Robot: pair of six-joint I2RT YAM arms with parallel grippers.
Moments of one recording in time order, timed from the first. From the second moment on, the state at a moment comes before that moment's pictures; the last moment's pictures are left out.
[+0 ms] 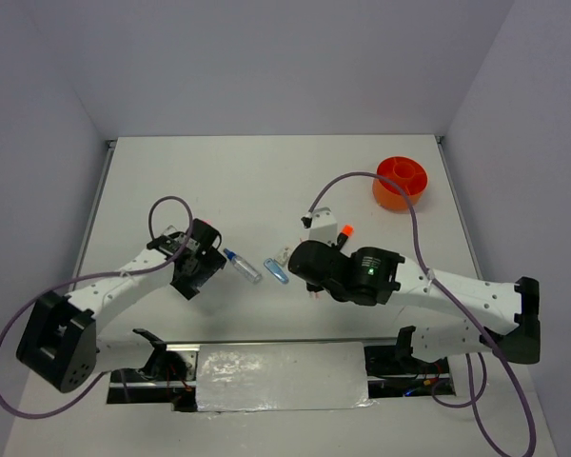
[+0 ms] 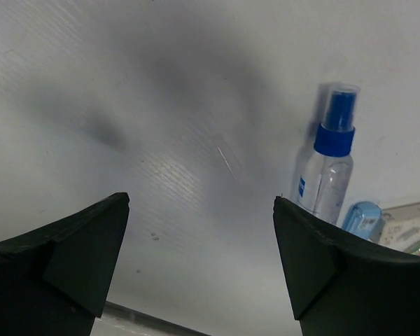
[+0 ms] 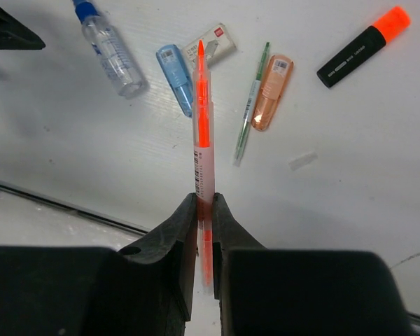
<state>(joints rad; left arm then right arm) -0.49 1.20 0.73 -0.76 -0.27 -1.32 1.23 1.19 1.16 -0.92 0.59 0.80</state>
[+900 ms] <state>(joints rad) -0.49 1.50 0.84 -0.77 -0.26 -1.51 1.23 1.24 1.05 -0.85 0.58 0.72</state>
